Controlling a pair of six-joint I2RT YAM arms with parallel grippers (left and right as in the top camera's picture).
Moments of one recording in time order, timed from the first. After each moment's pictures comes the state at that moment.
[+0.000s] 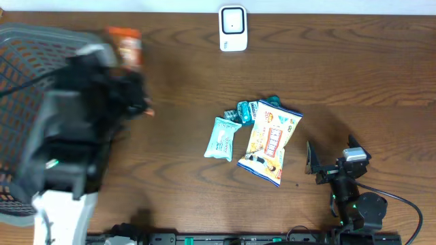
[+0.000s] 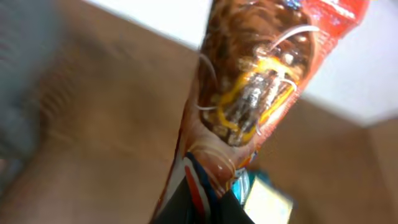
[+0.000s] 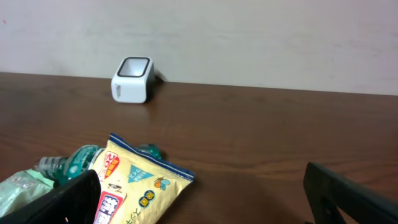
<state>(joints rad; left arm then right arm) -0.15 1.08 1.30 -0.80 0.13 -0.51 -0.08 0.02 0.01 -0.05 -0.24 -0.02</state>
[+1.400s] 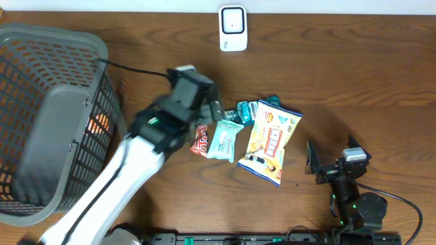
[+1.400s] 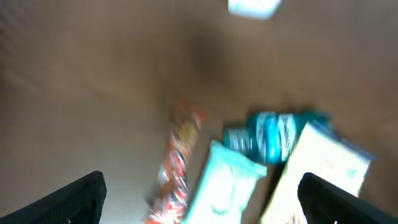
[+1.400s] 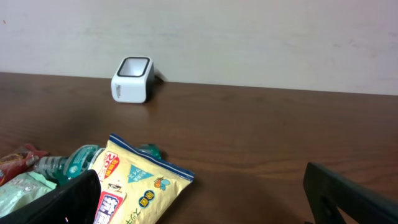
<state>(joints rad) -0.54 1.32 1.20 -0.75 -0.22 -0.61 -0.08 0.02 0.01 -0.05 -0.24 -0.02</state>
